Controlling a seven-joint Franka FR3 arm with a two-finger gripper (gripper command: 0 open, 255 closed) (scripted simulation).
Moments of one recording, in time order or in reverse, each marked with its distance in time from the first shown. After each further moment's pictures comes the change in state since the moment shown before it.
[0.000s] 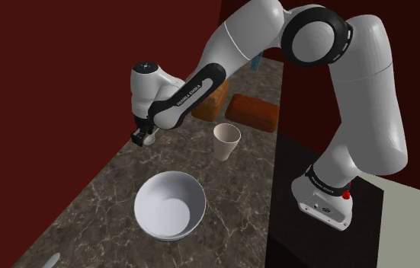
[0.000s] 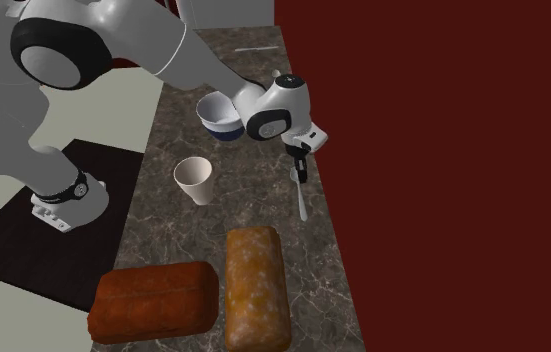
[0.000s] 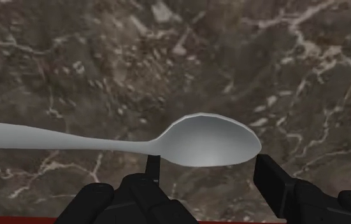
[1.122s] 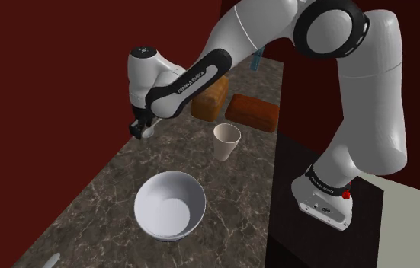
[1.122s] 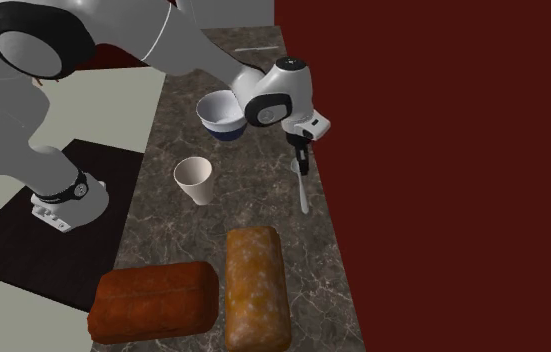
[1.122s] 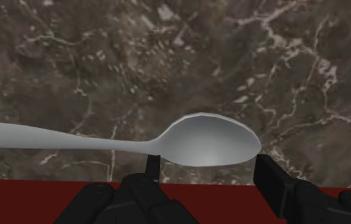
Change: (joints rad) arm -0.014 -0.078 0.021 -0.008 0.022 -0.070 -0.018
